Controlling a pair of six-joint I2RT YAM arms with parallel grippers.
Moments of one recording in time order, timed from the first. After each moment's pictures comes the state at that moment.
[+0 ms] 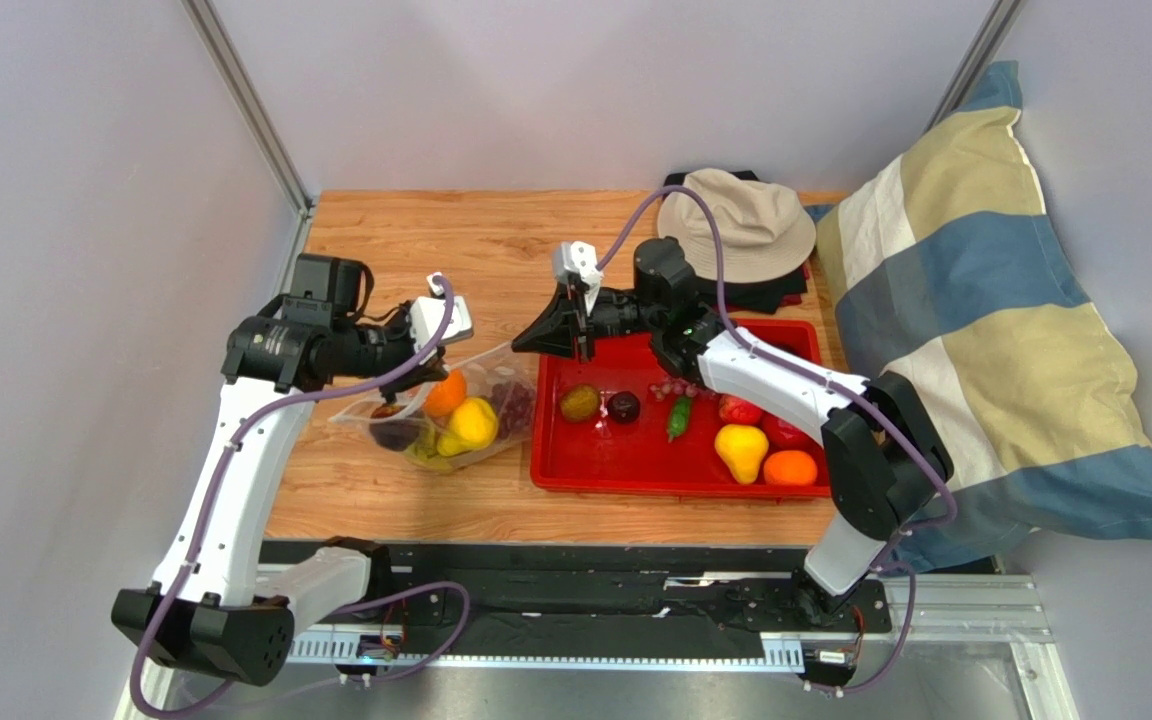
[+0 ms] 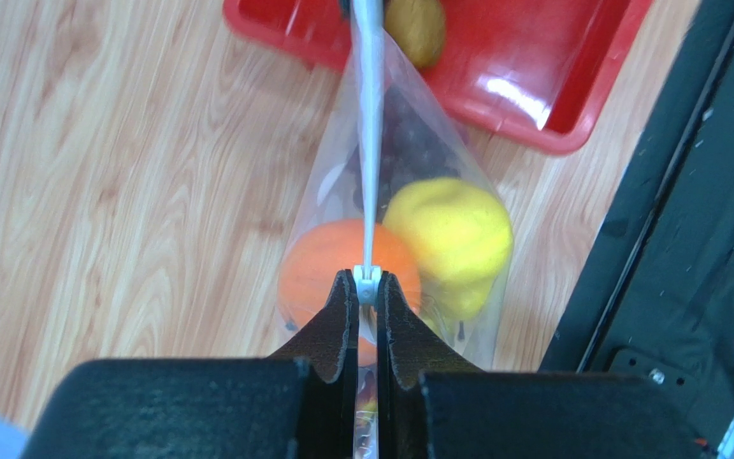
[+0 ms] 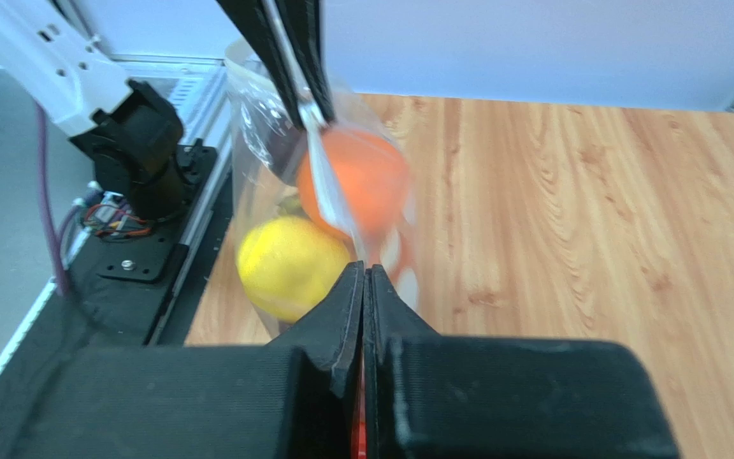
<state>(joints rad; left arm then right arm) -0.17 1.10 1.30 -1.15 0.64 0.91 0.67 1.68 1.19 0.44 -1.01 -0.05</state>
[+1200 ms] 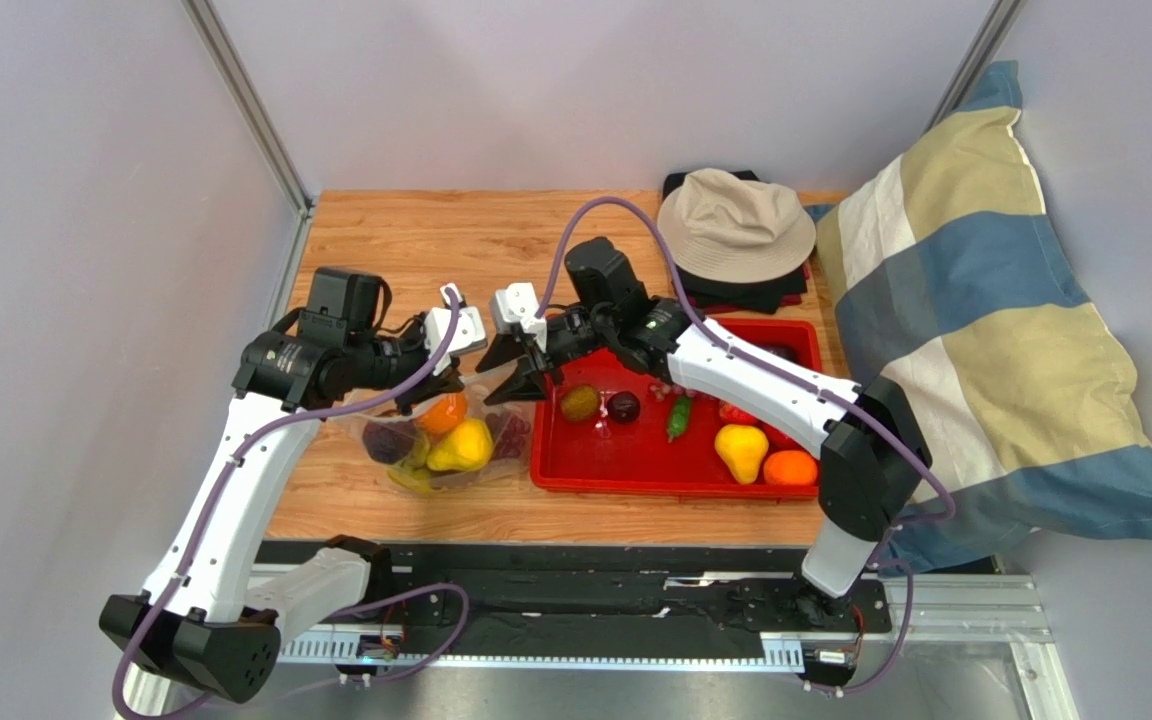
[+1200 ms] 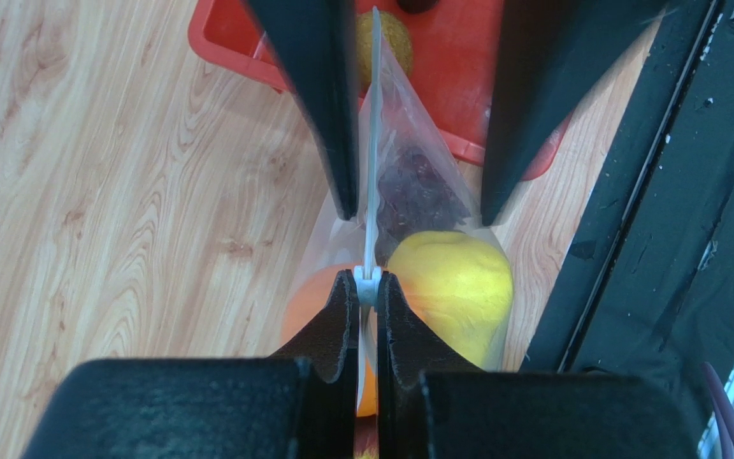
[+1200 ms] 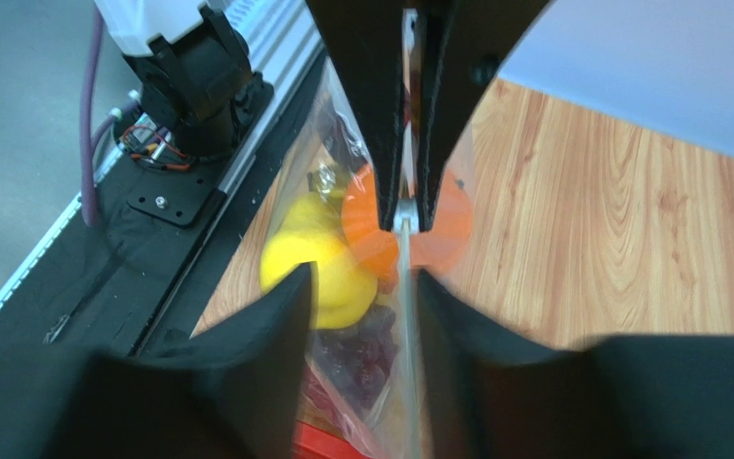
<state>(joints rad) -0.27 1.04 1.23 -1.08 0.61 0.80 0.83 1.72 1.44 -0.11 -1.00 -0.48</state>
